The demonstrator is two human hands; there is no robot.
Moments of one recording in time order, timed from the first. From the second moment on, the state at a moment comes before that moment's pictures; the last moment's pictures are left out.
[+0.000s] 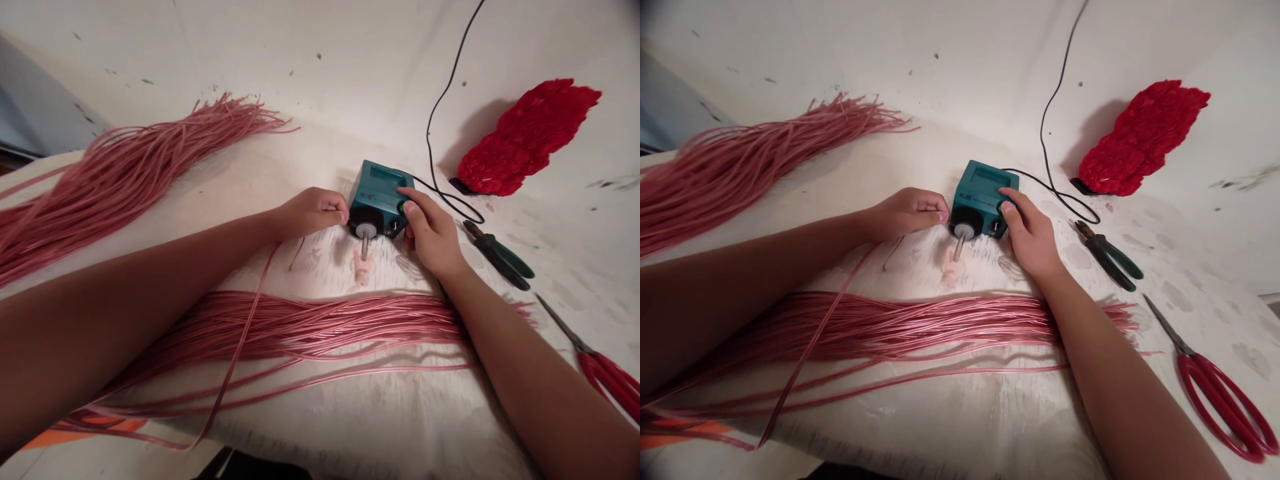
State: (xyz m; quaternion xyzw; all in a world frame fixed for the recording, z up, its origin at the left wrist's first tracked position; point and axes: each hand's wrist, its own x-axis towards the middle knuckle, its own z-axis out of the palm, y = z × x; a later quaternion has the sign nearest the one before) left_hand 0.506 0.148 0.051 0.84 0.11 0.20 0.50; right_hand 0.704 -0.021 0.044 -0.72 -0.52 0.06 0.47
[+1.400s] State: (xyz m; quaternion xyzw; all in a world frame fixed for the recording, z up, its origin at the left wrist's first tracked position) left_hand 0.505 0.156 0.048 0.85 0.06 0.18 0.49; right_hand 0.707 -0.020 0.039 -0.70 -0.51 0.08 0.49
